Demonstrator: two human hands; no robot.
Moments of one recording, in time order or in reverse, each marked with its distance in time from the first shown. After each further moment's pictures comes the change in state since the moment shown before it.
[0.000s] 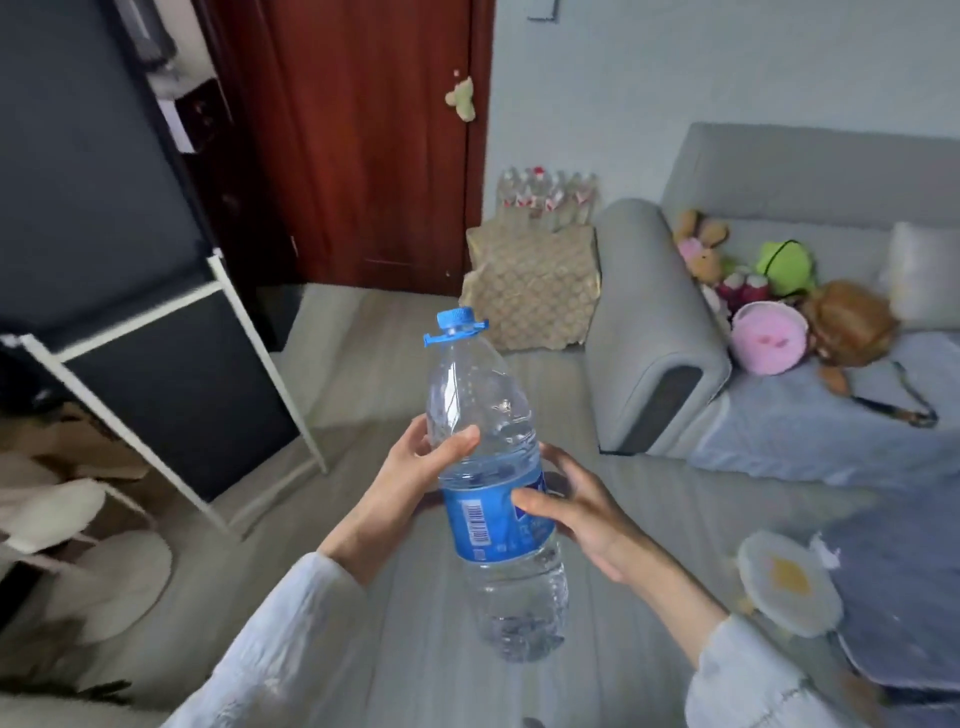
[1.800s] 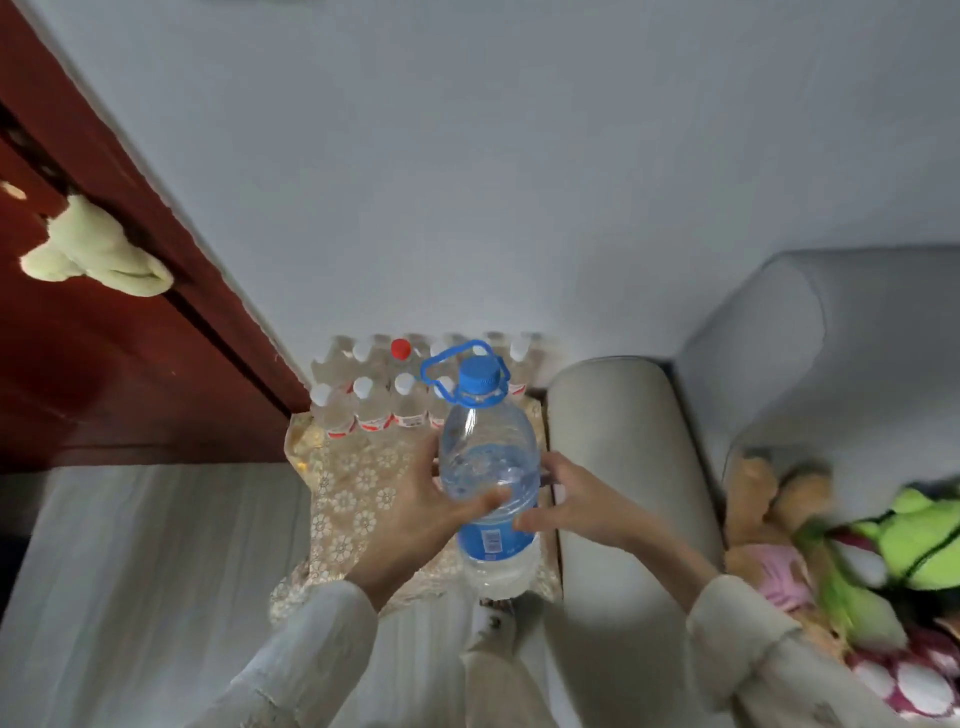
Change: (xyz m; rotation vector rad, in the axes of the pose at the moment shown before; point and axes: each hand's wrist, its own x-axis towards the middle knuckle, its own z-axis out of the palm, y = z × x) left_hand 1.241 0.136 0.123 0.257 0.012 -0.095; right_hand 1.024 -0.245 -0.691 -0.297 -0.097 0.204
